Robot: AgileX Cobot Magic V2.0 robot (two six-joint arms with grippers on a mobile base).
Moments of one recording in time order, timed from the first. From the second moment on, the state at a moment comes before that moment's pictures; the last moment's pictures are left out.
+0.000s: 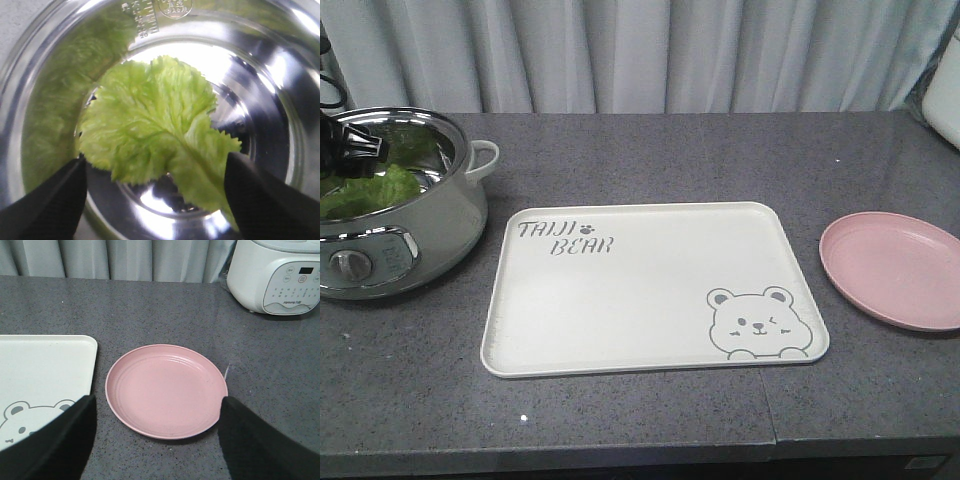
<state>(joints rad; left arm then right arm) 0.02 1.72 -1.57 0.10 0.88 0.02 0.00 0.56 -0.67 -0.11 0.56 0.05</state>
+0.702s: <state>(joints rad) 0.02 2.03 -1.75 0.05 0.82 0.04 0.00 0.56 -0.67 -0.11 0.56 0.05</state>
